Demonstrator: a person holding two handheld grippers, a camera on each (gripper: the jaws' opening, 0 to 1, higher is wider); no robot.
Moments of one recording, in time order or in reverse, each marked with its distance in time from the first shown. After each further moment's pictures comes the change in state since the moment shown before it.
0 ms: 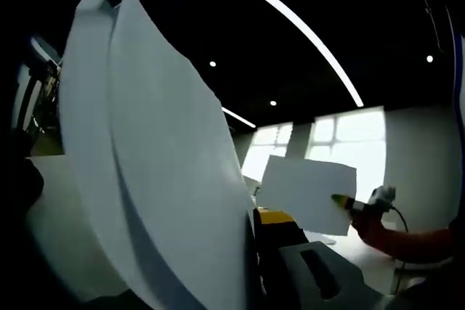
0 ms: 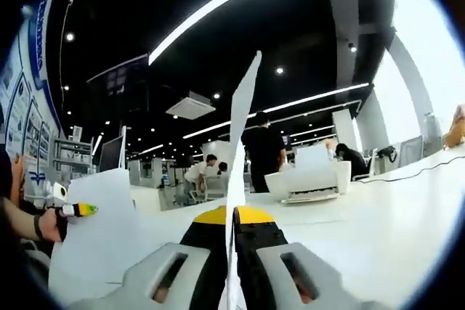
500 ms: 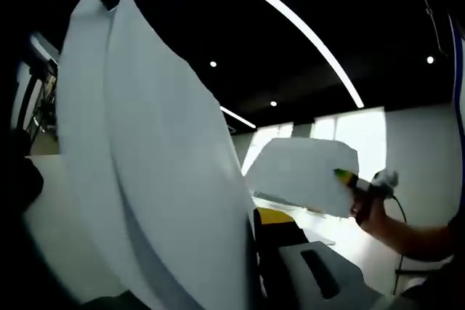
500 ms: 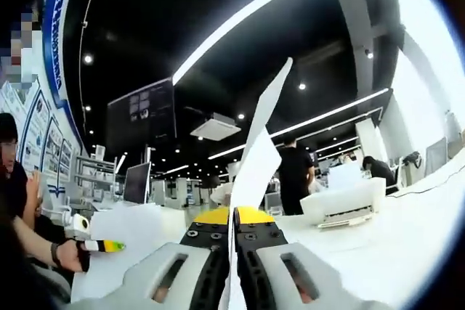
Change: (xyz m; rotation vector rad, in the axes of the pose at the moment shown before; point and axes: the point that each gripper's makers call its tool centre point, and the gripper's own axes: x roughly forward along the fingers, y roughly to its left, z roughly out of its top) left arm -0.001 0.002 0.001 -0.005 -0.003 0.001; right arm 0.028 0.091 0.049 0.016 -0.112 0.162
